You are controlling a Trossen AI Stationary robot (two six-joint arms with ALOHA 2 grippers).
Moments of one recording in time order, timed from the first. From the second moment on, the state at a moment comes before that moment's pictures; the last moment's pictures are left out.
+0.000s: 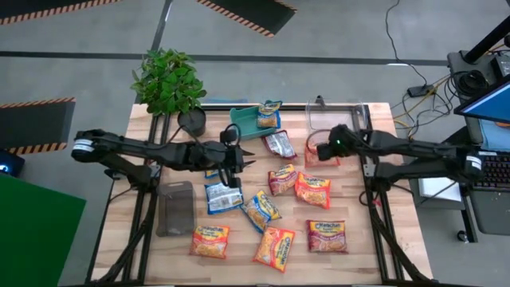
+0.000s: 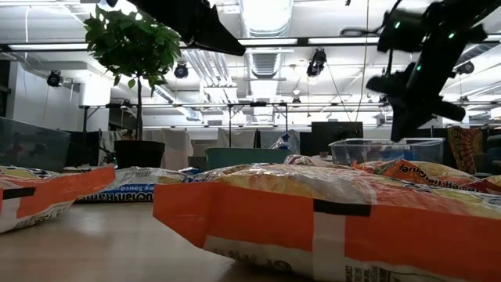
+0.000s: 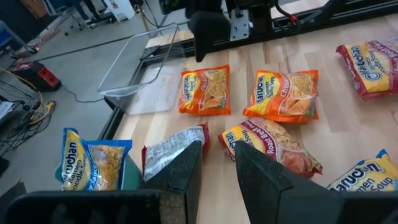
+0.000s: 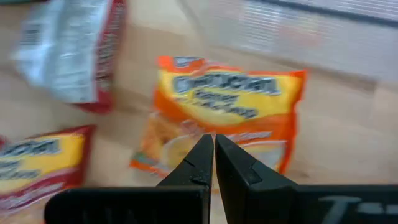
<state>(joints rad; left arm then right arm) -0.04 1.36 0.97 -0.05 -0.30 0.20 -0.43 0.97 0.60 -0.70 0.18 0.81</state>
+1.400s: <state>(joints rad) -0.04 1.10 0.77 -0.03 -0.31 0.10 -0.76 1.21 0.61 -0.68 -0.05 0.57</state>
